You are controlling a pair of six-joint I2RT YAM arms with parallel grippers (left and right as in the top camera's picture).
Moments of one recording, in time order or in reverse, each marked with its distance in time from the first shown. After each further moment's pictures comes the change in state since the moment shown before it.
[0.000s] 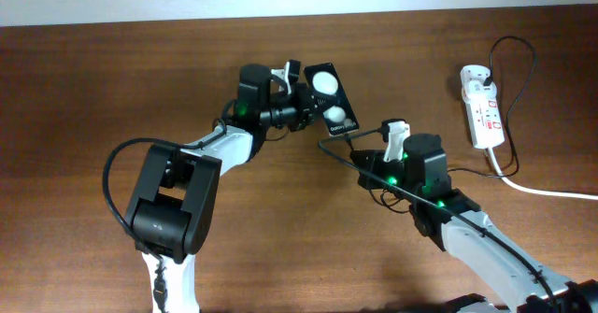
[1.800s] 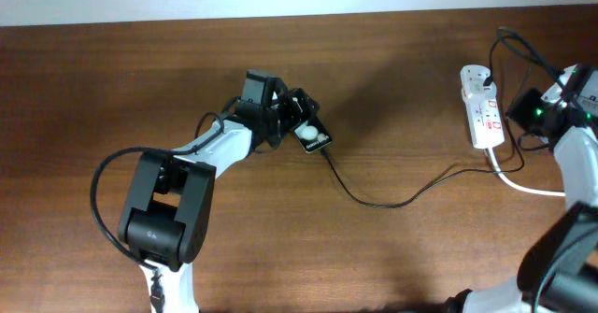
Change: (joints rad) left arm 0.001 -0.046 0.044 -0.546 -0.499 0.237; right arm -0.769 0.404 0.697 -0.614 0.163 -0.237
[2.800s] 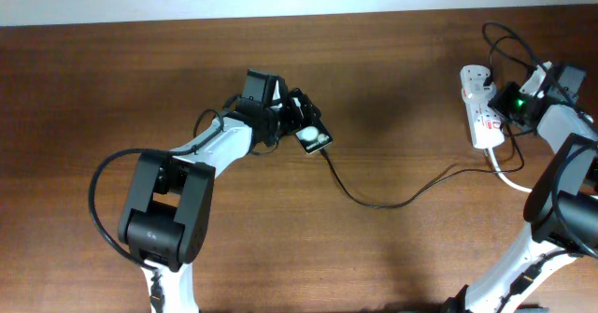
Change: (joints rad) left arm 0.000 -0.002 0.026 -0.082 0.014 0.157; right arm 0.013 0.380 0.158 0.181 -0.164 0.013
